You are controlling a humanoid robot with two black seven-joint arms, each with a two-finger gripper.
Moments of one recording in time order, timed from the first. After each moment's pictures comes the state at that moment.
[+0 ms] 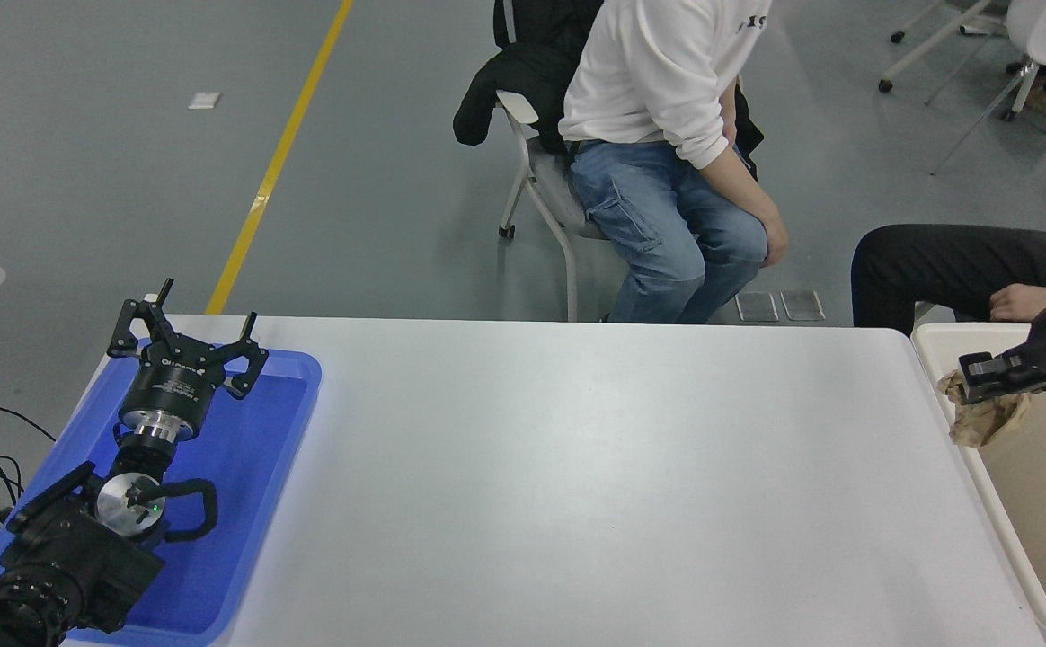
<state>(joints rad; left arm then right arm) -0.64 0.19 -0.89 -0.20 -0.21 -0.79 -0.32 2.19 -0.70 -1.40 1.47 -0.71 0.47 0.02</state>
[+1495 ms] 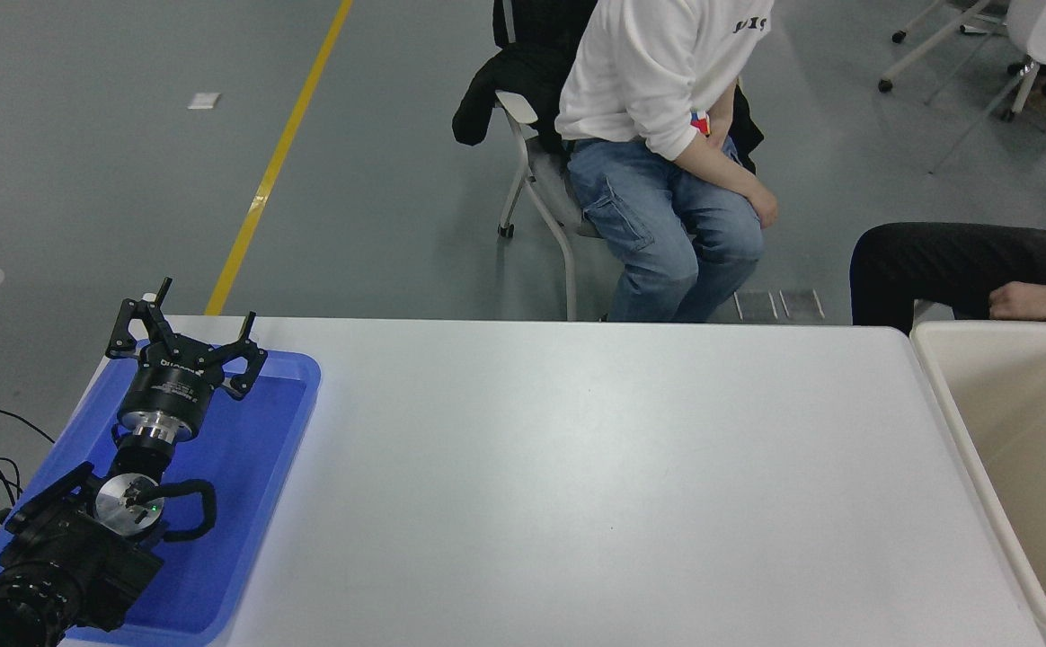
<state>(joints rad) -0.64 0.19 -0.89 -0.20 -0.21 -0.79 -0.32 1.19 -0.85 -0.87 0.46 -0.75 0.34 0.04</state>
